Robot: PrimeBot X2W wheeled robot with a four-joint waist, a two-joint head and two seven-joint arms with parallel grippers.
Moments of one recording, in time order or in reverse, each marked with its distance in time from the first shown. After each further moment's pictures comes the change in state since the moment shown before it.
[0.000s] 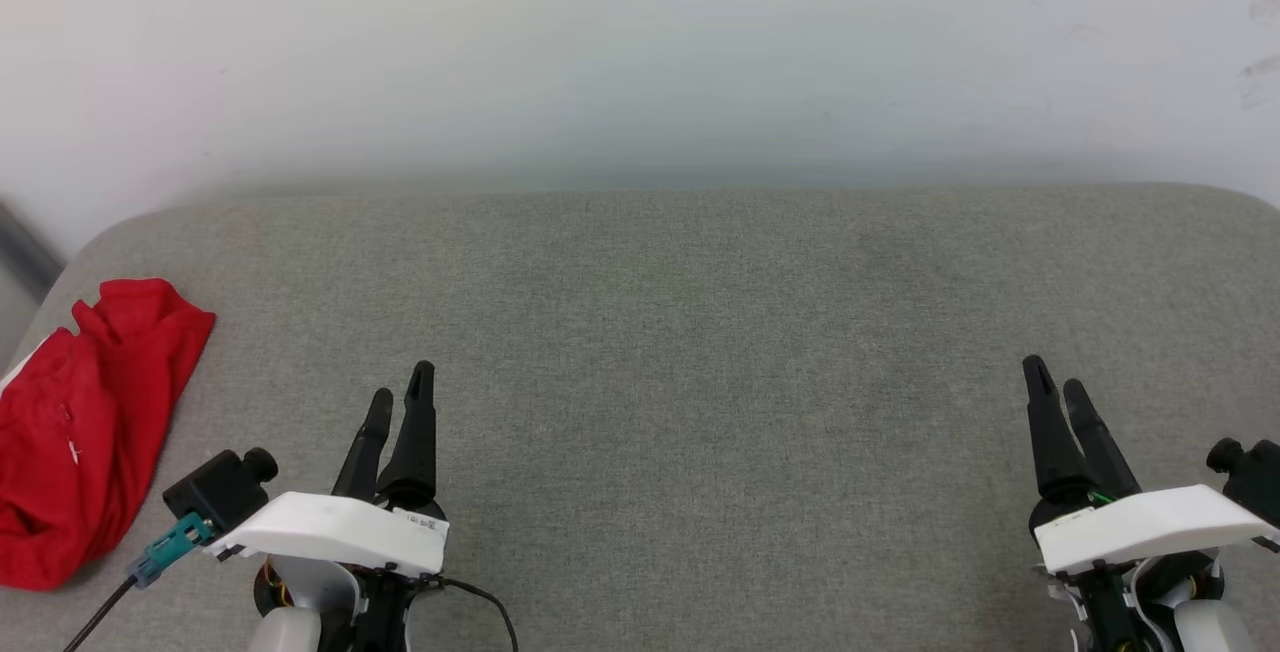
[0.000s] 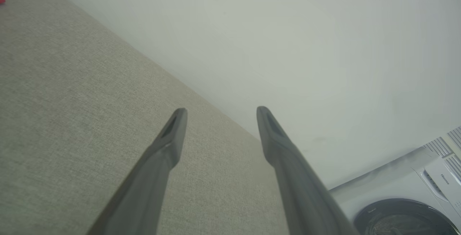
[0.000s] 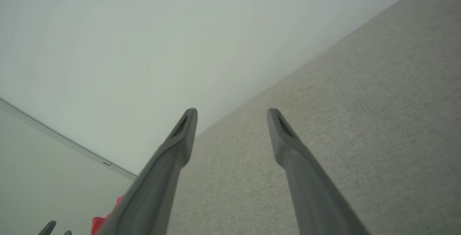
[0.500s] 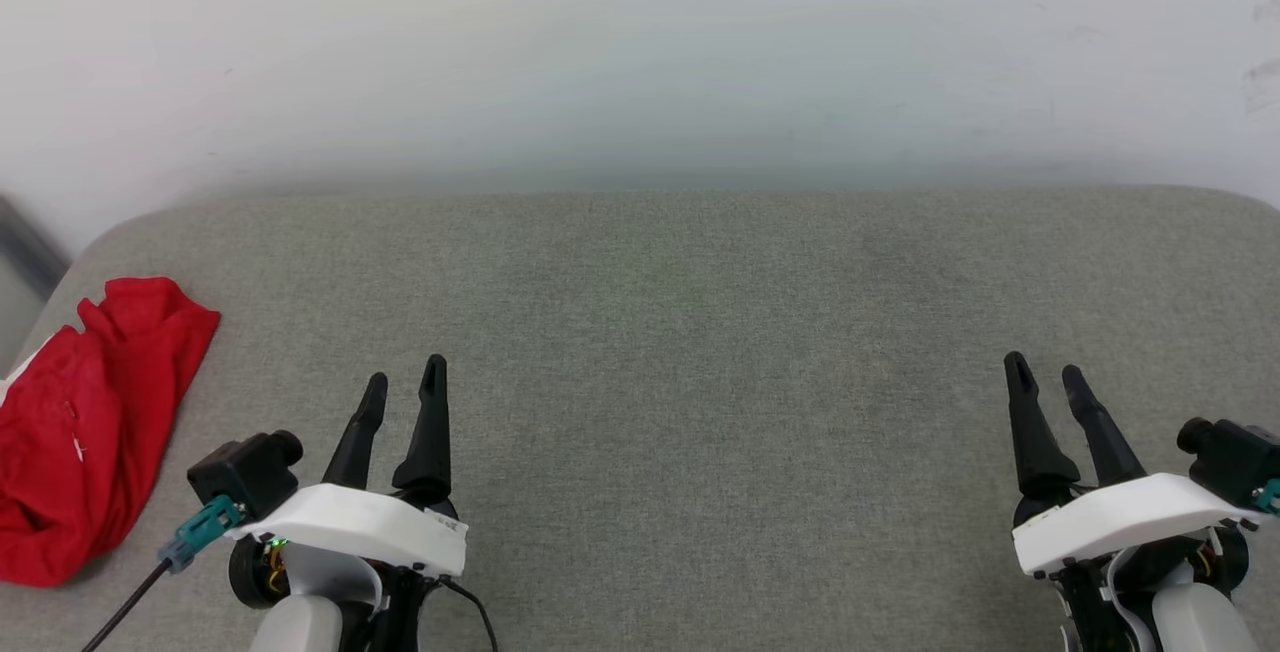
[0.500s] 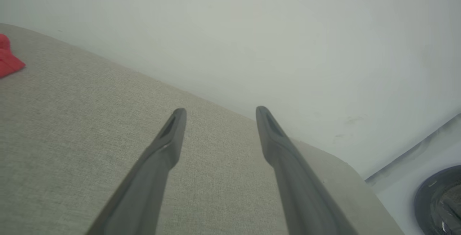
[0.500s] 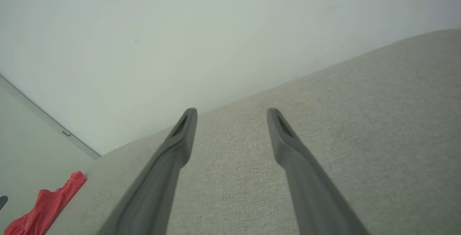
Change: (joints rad) left arm -0.014 0.006 -0.015 0.005 0.262 0.018 -0.045; right arm -0.030 -0.008 0.013 0.035 -0.254 0.000 -0.034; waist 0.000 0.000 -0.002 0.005
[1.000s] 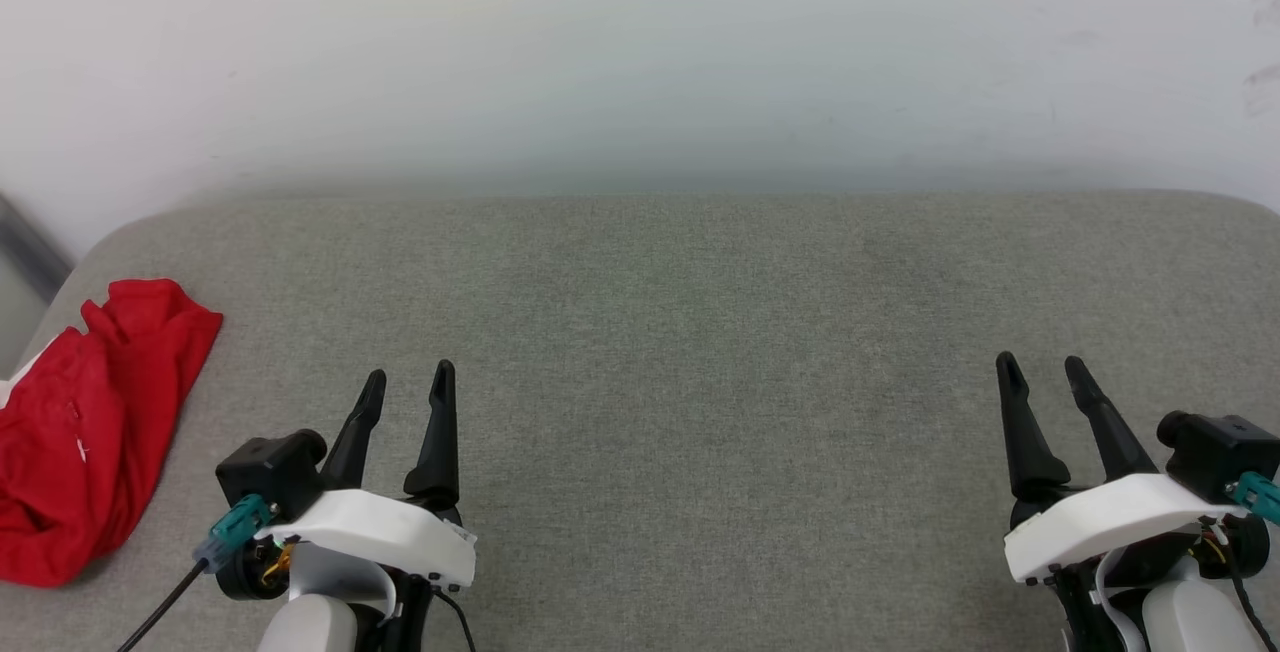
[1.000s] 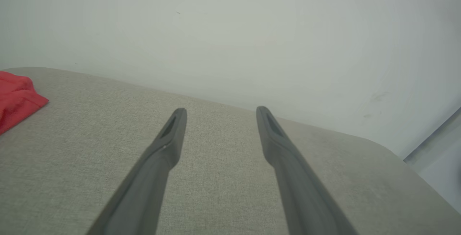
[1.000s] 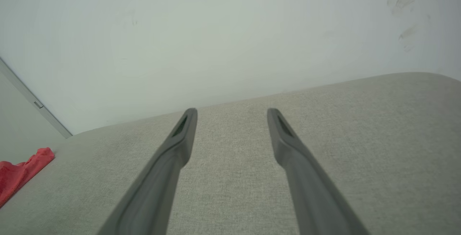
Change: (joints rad) left arm -0.001 0.016 -0.024 0.011 0.182 0.019 -0.040; right arm 0.001 0.005 -0.010 -0.019 -0.204 0.000 -0.005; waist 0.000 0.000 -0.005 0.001
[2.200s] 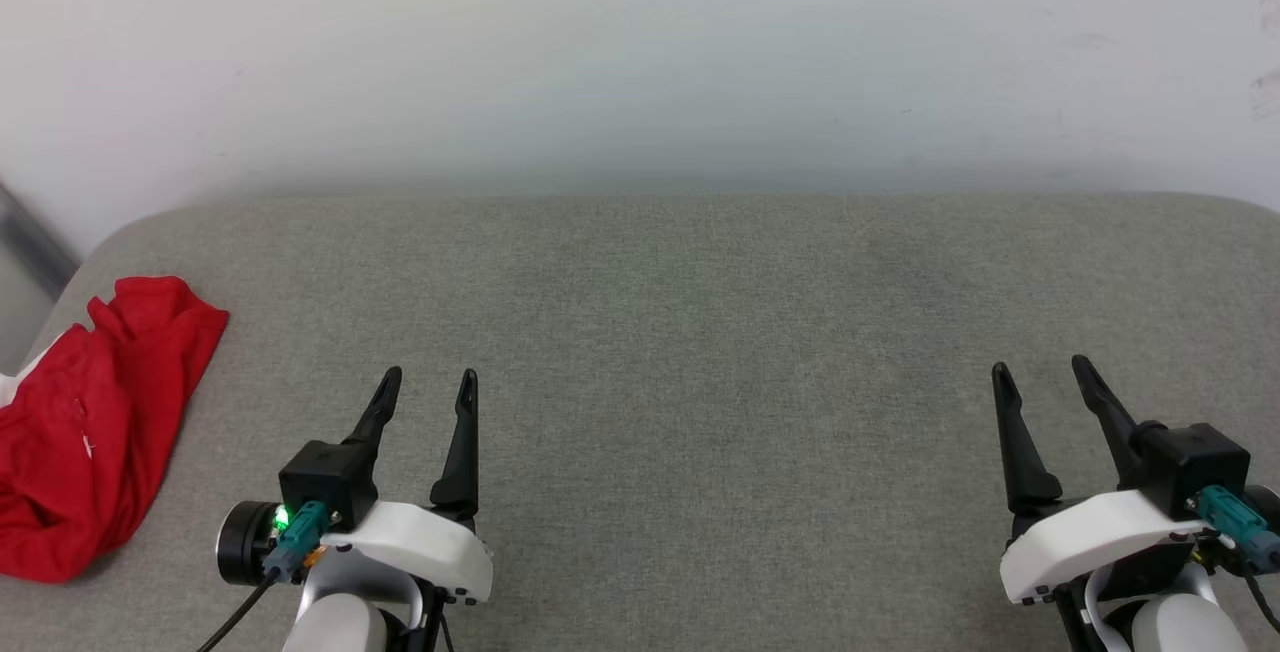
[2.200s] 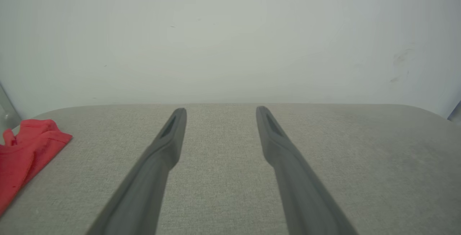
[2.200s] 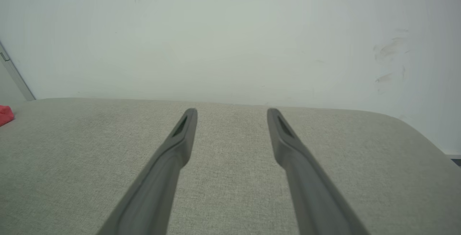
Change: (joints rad) left arm -0.015 -0.006 -0.014 0.057 0.267 0.014 -0.077; right arm 0.046 0.030 -0.031 -0.092 -0.295 0.000 0.000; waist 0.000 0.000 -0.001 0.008
